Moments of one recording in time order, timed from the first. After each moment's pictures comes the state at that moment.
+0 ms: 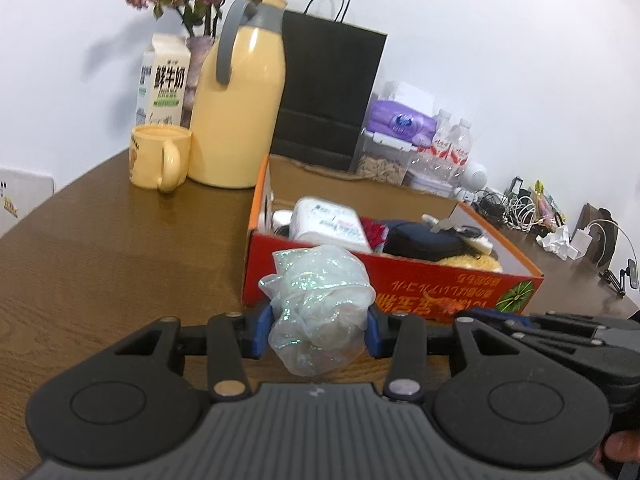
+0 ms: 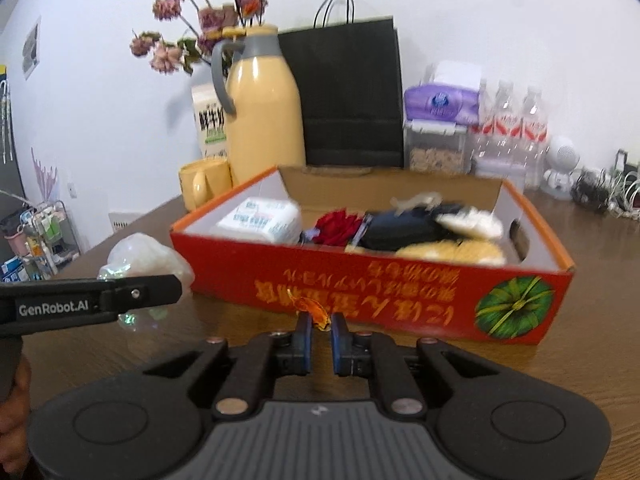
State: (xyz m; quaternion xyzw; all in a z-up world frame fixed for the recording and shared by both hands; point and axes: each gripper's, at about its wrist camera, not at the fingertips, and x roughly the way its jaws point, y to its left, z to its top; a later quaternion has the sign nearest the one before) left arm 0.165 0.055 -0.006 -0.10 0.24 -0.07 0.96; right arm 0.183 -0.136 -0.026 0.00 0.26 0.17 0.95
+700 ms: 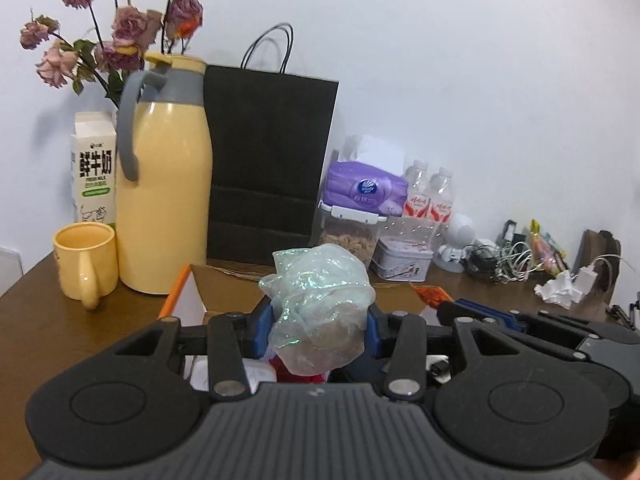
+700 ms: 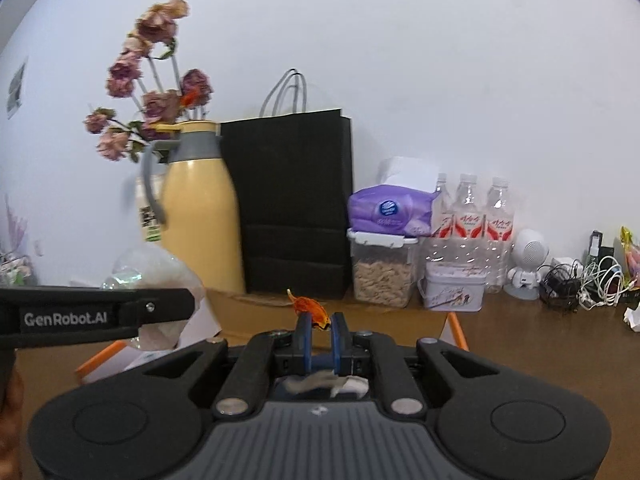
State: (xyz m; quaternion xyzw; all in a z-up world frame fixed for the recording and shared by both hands) left arm 0.274 -0.020 0.051 -0.07 0.18 -0.07 0.98; right arm 0.276 -0.176 0.028 -0.01 0.15 0.12 0.98
